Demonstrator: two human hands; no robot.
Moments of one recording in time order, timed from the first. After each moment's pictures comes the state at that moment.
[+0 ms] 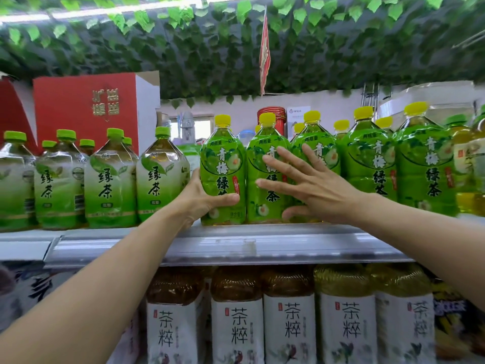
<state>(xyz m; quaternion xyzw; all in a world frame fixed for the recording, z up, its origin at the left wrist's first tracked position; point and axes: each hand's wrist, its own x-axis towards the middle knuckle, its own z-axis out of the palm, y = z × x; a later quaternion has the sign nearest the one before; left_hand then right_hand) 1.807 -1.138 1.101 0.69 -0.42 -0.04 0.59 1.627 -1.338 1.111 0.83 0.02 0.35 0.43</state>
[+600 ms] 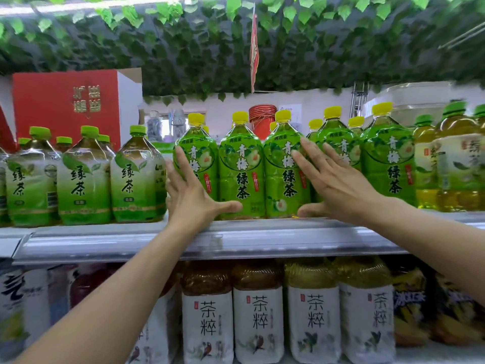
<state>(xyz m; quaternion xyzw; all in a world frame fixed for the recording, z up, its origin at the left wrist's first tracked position) 1.754 -1.171 1.081 0.77 -0.35 0.26 0.47 1.559 -1.371 1.104 0.86 -0.13 0.36 0.34</state>
